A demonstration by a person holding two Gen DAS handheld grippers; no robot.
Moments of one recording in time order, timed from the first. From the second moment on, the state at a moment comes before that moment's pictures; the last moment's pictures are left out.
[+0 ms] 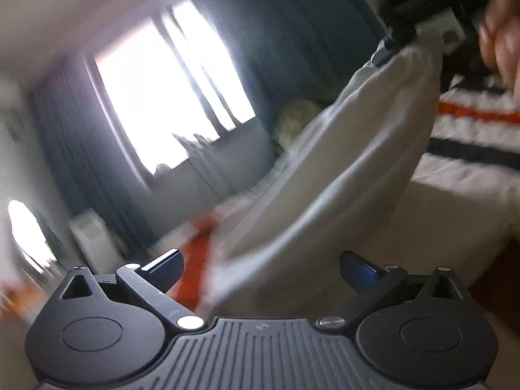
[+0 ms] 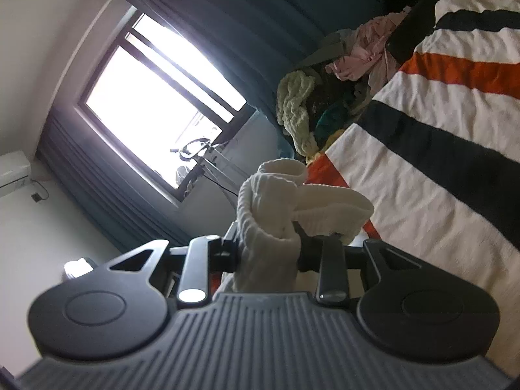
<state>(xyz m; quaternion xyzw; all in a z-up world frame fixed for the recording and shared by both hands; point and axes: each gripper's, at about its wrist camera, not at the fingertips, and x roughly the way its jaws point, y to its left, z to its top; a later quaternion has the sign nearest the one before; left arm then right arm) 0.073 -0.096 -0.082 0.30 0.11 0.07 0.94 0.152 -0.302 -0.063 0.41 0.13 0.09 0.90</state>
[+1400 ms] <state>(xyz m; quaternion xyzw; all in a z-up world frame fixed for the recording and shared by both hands) 0.106 0.071 -0.098 -0.15 0.31 0.23 0.91 0.145 -0.310 -0.152 0.41 0.29 0.03 0.86</state>
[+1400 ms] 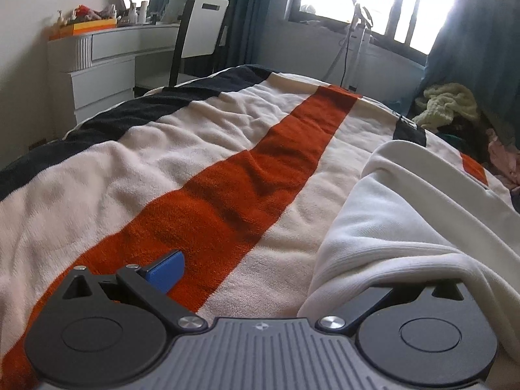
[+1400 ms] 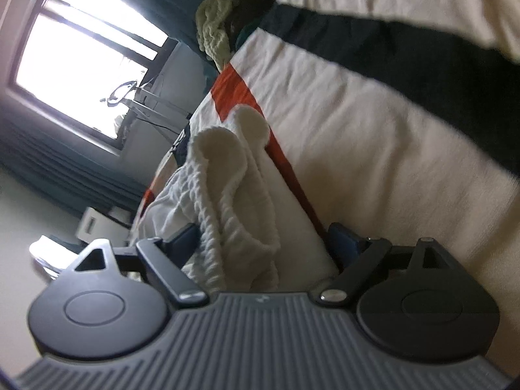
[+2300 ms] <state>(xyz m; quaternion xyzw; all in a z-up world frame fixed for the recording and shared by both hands) 0.108 0.061 -0.095 -0.11 0.31 0.24 0.91 0.105 -0.280 -0.141 0.47 0.31 0.04 0.82</state>
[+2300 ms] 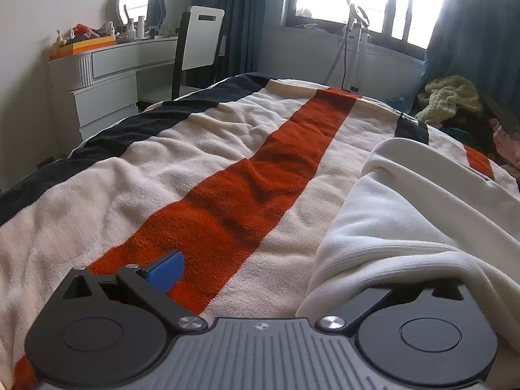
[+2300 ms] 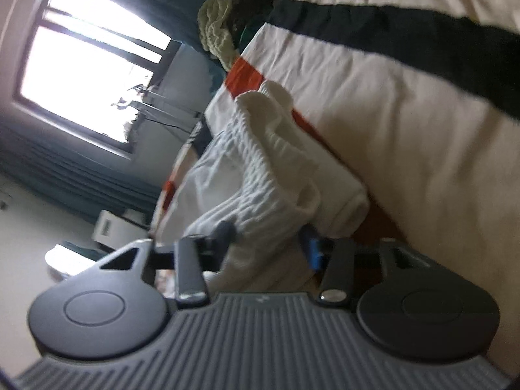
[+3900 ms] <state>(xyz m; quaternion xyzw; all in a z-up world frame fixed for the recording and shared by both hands) 0.153 0.084 -0.121 -0.37 0.39 -0.05 0.84 0.142 -0.301 -0.164 0.45 0.29 0.06 0.84</state>
